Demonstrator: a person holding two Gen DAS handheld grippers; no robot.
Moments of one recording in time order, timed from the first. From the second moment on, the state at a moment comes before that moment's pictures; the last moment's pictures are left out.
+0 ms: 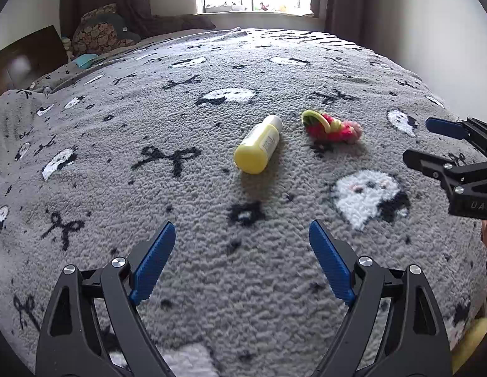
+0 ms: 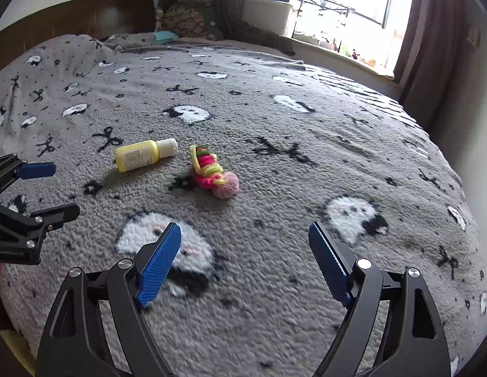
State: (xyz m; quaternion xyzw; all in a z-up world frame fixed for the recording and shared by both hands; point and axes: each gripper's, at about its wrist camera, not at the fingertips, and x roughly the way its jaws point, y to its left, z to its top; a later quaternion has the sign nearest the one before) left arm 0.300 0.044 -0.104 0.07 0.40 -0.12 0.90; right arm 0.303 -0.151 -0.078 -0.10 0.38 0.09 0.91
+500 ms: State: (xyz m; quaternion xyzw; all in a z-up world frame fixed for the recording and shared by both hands) left arm 0.384 0.019 -0.123 0.08 0.41 -0.15 0.89; right arm 0.390 -0.110 -0.123 -0.12 0.42 0.14 0.89
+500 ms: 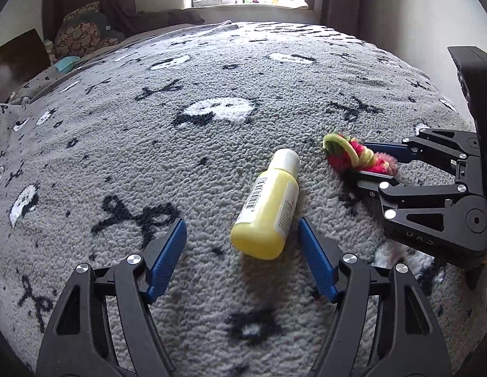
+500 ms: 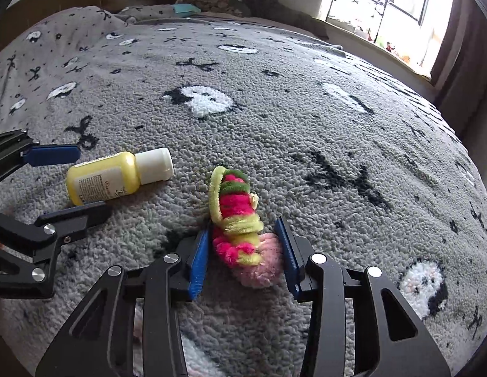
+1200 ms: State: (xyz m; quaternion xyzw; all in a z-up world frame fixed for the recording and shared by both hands) left arm 0.341 0.003 -0.088 0.08 0.41 -0.15 0.90; right arm 0.315 -0.183 -0.074 -0.12 0.40 0.07 0.90
